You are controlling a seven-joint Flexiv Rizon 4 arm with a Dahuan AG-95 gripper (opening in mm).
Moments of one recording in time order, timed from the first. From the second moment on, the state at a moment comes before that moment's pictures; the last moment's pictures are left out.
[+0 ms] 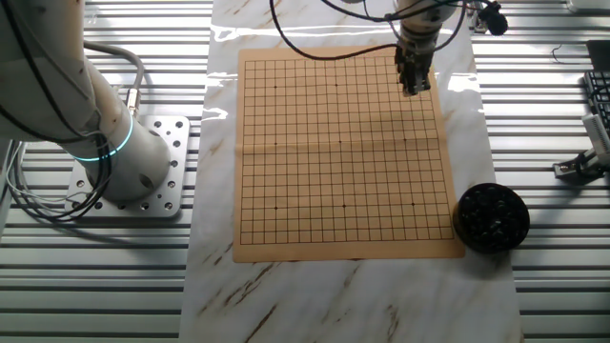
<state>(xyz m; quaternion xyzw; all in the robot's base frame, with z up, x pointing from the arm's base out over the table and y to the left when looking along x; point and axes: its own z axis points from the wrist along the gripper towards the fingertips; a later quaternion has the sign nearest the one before) 0.568 0.153 0.046 -0.05 1.00 -0.01 0.06</state>
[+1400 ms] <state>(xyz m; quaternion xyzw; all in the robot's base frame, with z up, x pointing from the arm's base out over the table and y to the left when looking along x) 0.565 0.160 0.035 -0.04 1.00 -0.02 0.06</state>
